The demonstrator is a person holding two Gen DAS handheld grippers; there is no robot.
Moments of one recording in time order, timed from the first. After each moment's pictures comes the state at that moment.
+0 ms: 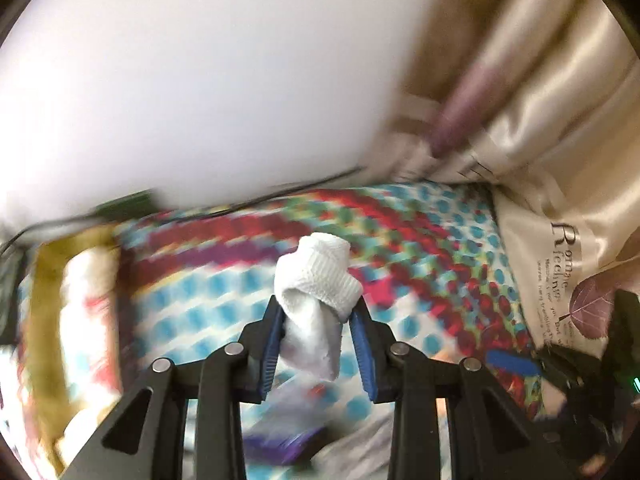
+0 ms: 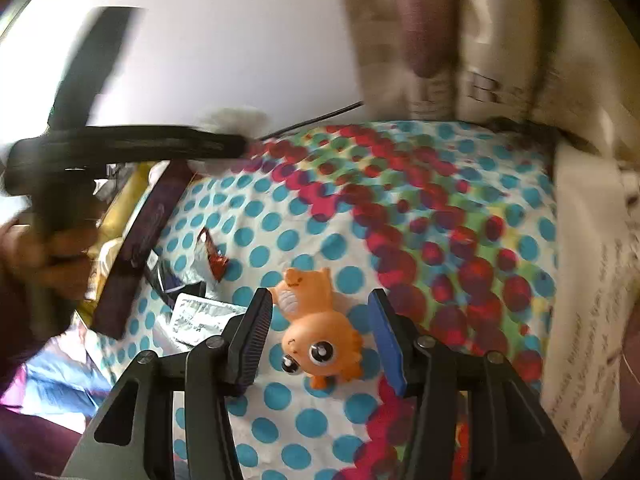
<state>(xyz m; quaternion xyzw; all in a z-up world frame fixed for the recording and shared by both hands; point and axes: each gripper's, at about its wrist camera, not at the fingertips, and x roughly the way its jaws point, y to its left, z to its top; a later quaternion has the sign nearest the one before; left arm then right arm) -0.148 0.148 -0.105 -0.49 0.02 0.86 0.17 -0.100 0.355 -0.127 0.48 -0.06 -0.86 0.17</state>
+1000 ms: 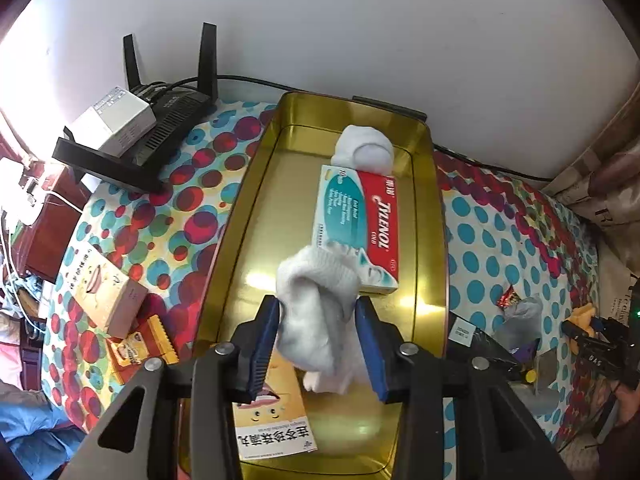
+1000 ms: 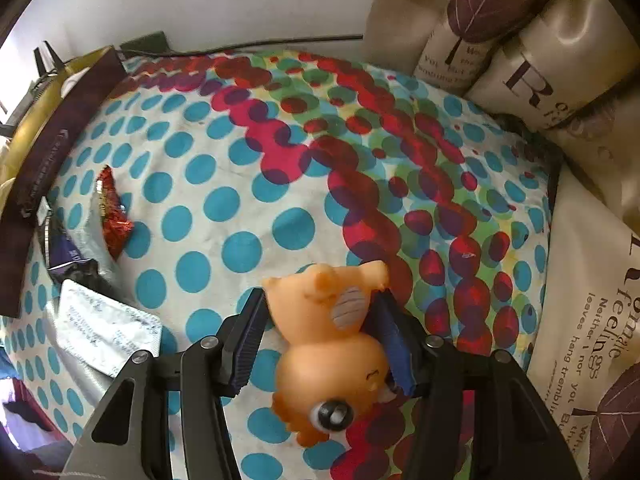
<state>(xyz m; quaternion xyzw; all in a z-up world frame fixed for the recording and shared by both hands) -0.101 -0.079 -0.139 -0.54 -0.07 0.84 -0.01 -0.149 0.311 -0.181 0.57 0.10 -0.81 0.07</state>
